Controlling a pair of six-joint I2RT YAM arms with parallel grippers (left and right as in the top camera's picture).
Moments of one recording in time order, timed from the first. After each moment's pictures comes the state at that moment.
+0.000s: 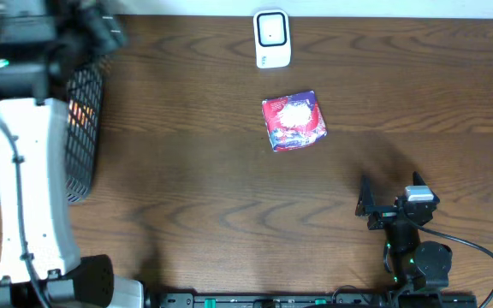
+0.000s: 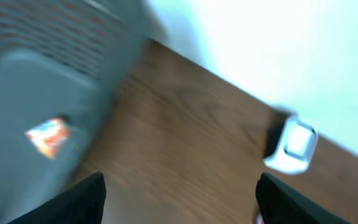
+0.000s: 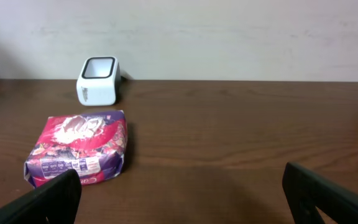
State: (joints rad) left arm 0.11 1.64 2.00 -1.08 0.01 -0.43; right arm 0.04 0.01 0.01 -0.07 -0.03 0.02
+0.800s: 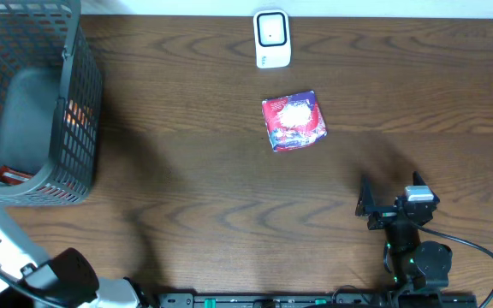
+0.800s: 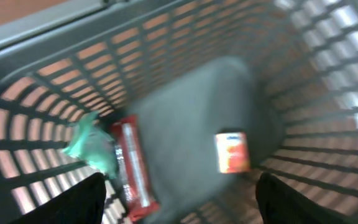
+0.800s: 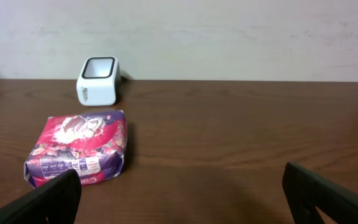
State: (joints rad) left arm 0.61 1.65 2.00 -1.26 -0.12 -0.43; right arm 0.04 0.01 0.01 -0.07 -0.03 0.02
